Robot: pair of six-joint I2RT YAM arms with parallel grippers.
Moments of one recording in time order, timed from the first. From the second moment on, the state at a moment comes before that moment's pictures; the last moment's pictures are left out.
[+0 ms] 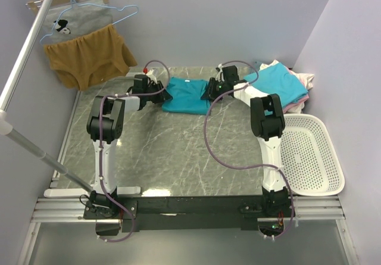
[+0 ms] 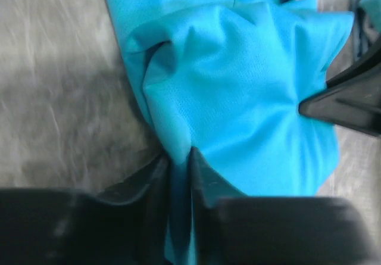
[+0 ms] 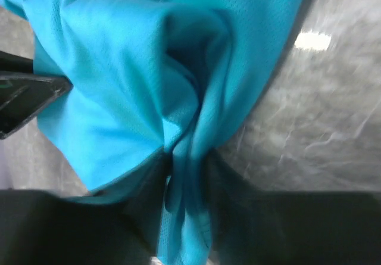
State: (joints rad) left arm -0.20 2.27 1.46 0.26 0.49 -0.49; right arm 0.24 2.38 1.82 -0.27 -0.50 0.46
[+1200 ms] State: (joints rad) left arm -0.39 1.38 0.68 0.11 0.06 -0.56; right arm 0.45 1.52 0.87 -0.12 -0.22 0.49
